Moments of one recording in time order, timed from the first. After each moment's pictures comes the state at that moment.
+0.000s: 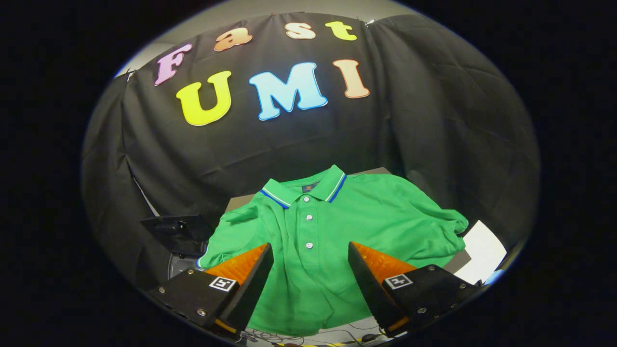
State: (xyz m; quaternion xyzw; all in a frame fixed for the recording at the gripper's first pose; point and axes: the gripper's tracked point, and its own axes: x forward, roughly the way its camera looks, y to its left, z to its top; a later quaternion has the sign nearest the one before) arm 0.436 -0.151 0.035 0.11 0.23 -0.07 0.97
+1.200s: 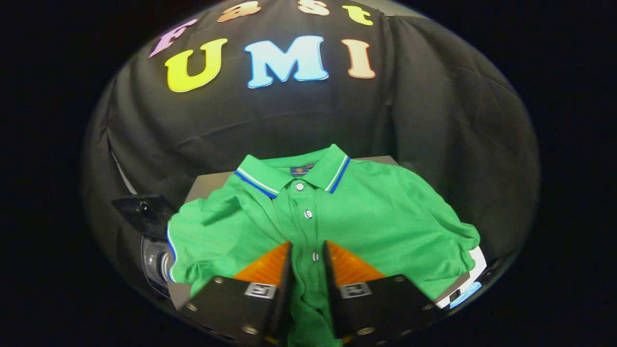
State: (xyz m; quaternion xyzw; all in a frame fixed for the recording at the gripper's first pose) arm 0.478 -0.173 0.001 0.03 0.30 -0.12 0.94
